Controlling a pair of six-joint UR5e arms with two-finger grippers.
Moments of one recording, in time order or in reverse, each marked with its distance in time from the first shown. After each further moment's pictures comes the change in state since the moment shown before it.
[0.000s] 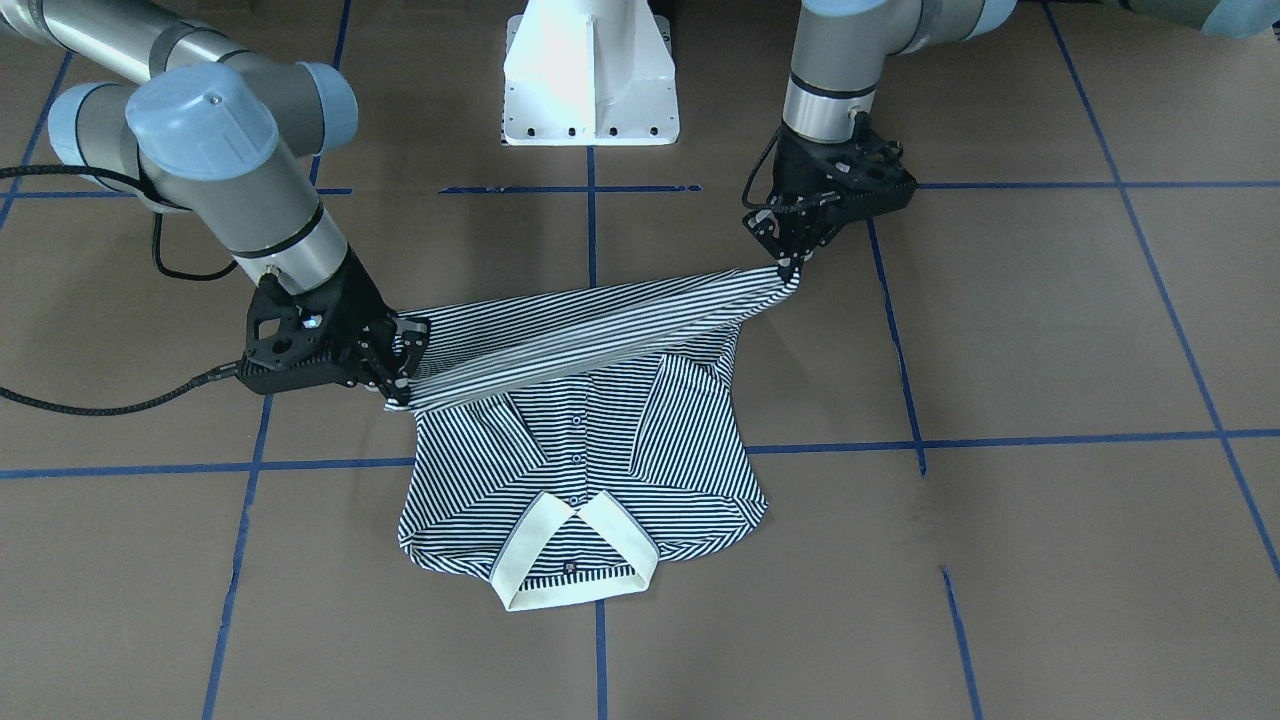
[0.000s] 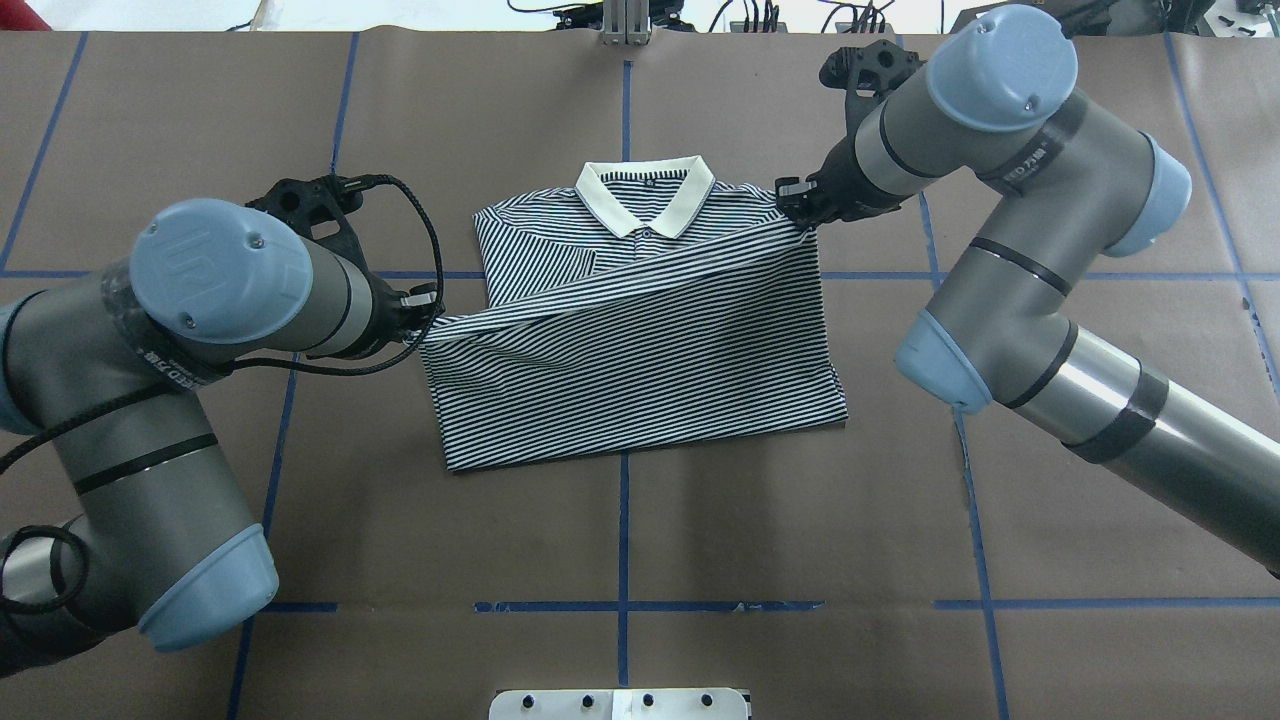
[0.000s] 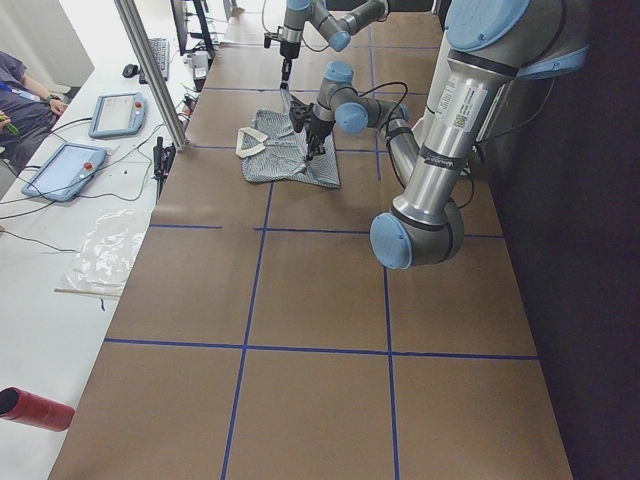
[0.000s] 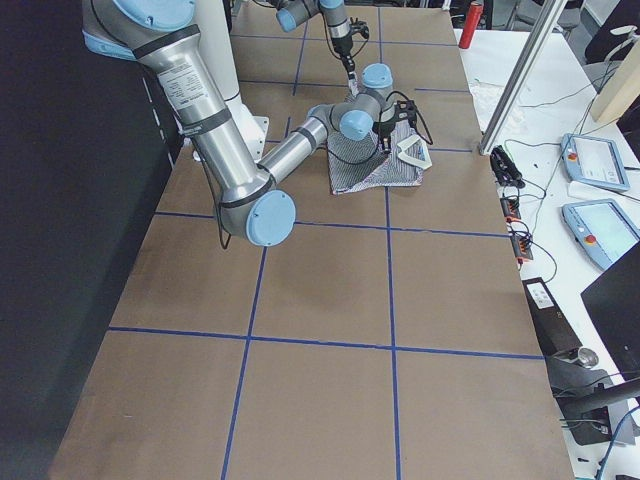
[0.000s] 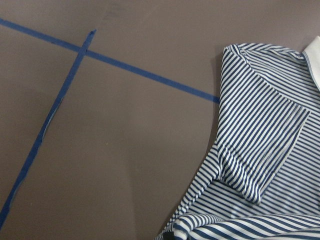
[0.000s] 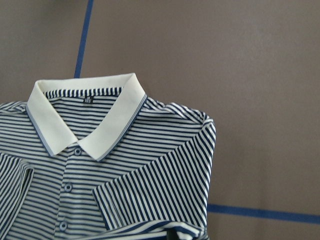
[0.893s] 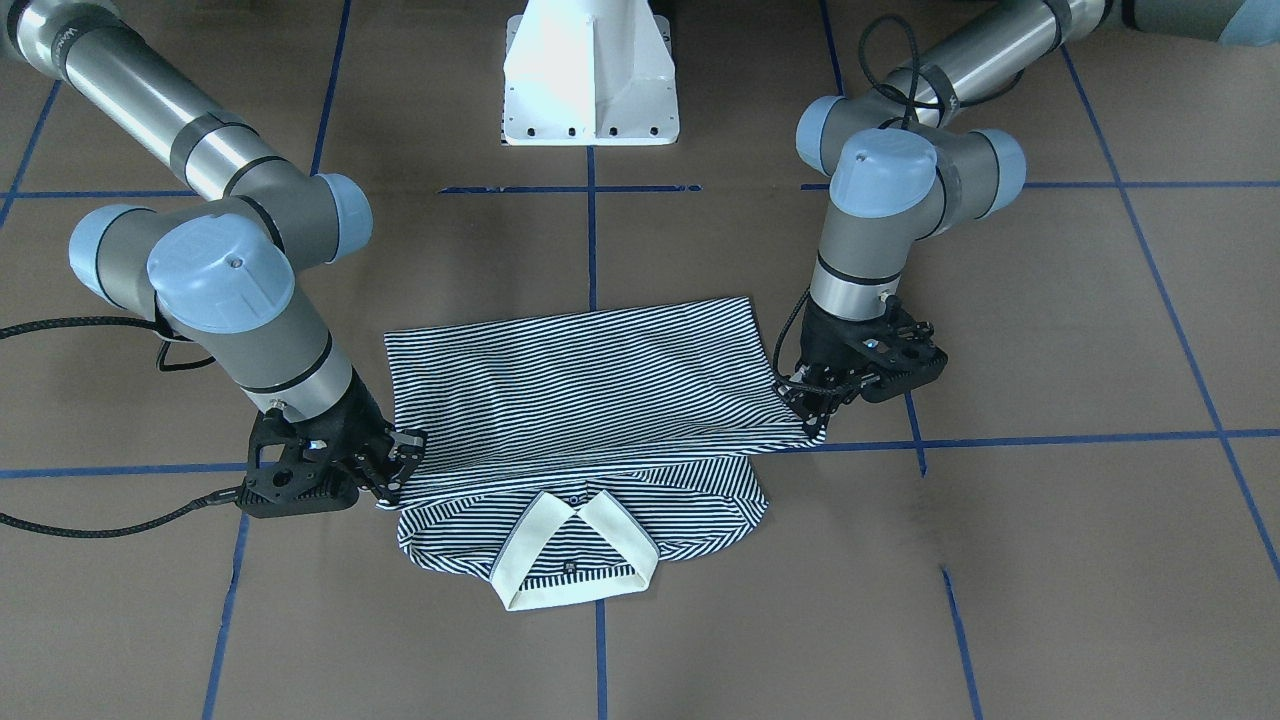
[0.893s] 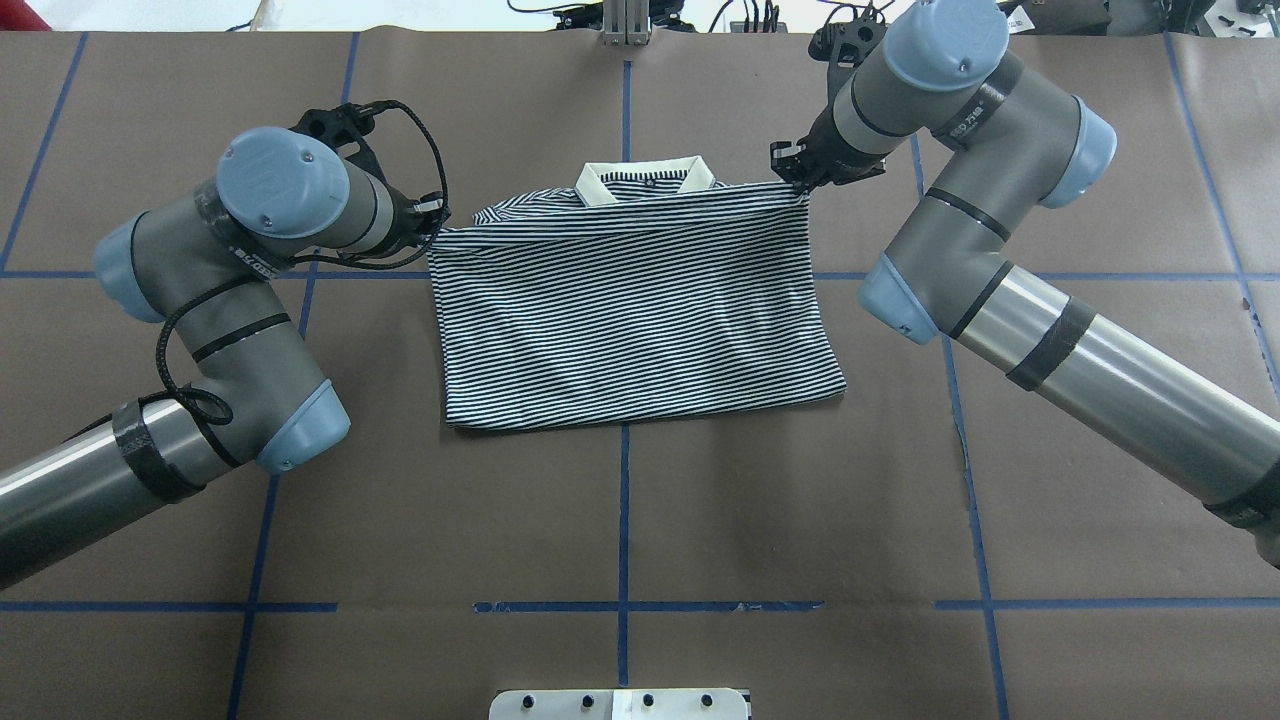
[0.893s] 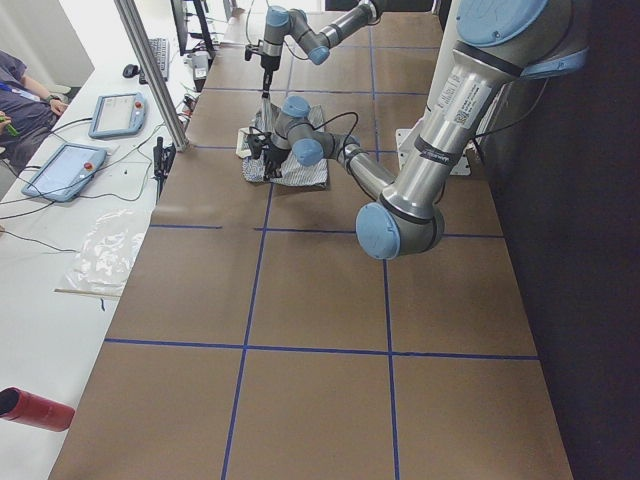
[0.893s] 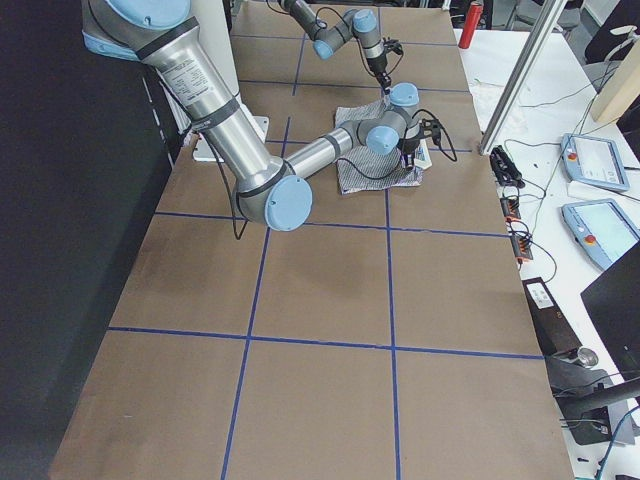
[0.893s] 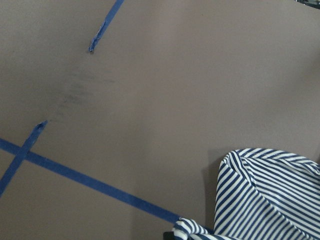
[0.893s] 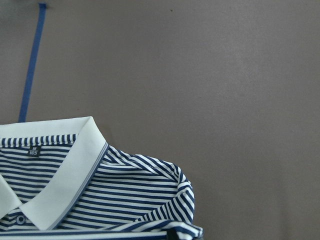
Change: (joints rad) left arm -0.111 -0.097 0.418 -0.368 0.001 0.006; right arm 0.029 0.085 -0.259 0.115 -0.004 -0.006
